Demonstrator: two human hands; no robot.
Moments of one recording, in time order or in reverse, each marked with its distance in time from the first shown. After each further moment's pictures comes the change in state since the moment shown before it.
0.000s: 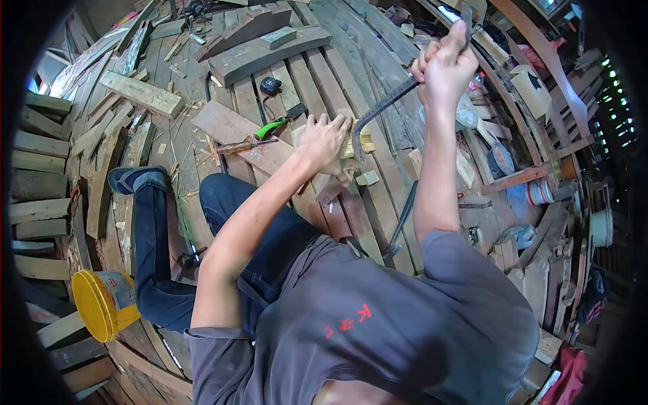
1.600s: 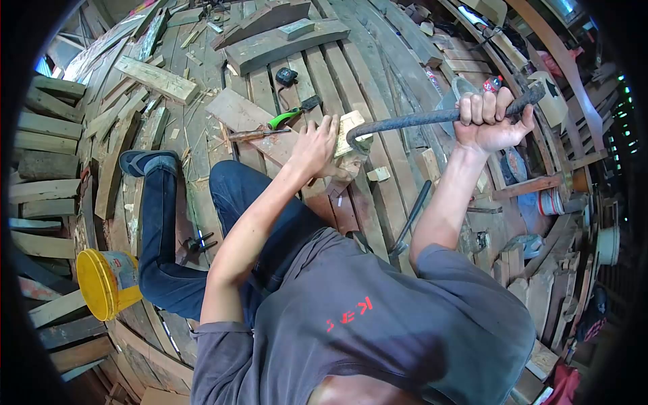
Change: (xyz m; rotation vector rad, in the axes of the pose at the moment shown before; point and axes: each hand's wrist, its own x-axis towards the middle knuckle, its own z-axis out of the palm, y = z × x) left_hand -0.034 -0.013 0.042 -0.072 0.186 -0.135; right_hand -0.016 -0.001 -0.096 0.912 -0.425 0.217
